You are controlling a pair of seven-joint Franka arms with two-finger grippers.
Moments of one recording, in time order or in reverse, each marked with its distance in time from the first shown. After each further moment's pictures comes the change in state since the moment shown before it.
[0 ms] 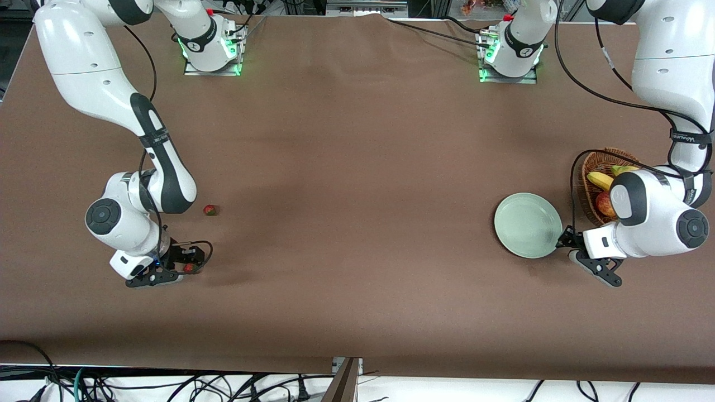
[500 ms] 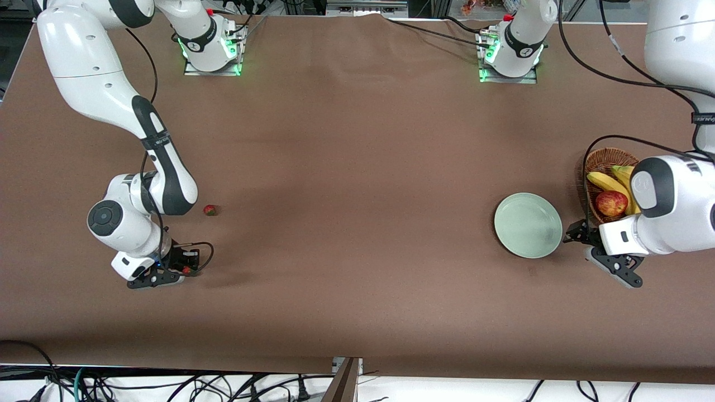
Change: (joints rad) left arm -0.024 -0.115 -0.002 0.036 0.000 -0.140 -0.029; right arm 0.004 0.010 0.002 0.027 0.000 0.005 -0.002
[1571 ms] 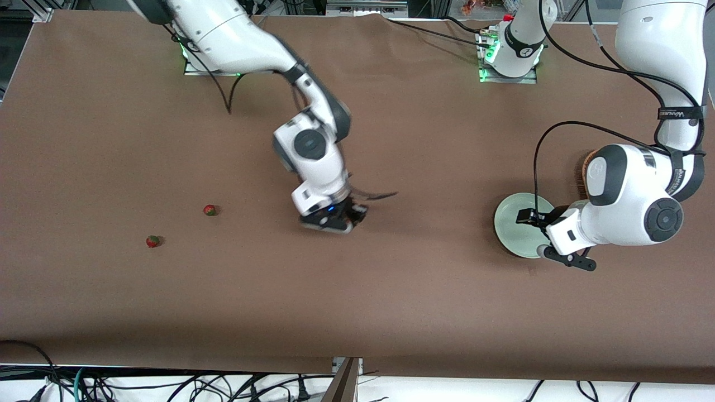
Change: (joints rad) left arm -0.116 -0.029 -0.057 -0.019 -0.011 -0.174 -0.537; right arm 0.666 0.004 0.016 0.127 0.001 -0.027 1.129
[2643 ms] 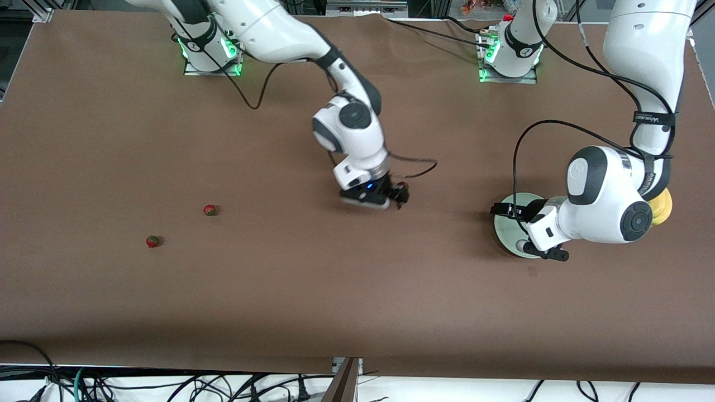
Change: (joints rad) left arm -0.001 0.005 -0.032 -0.098 -0.170 0.037 -0.054; right arm 0.066 0.039 -0.076 0.070 0.000 0.004 -0.009
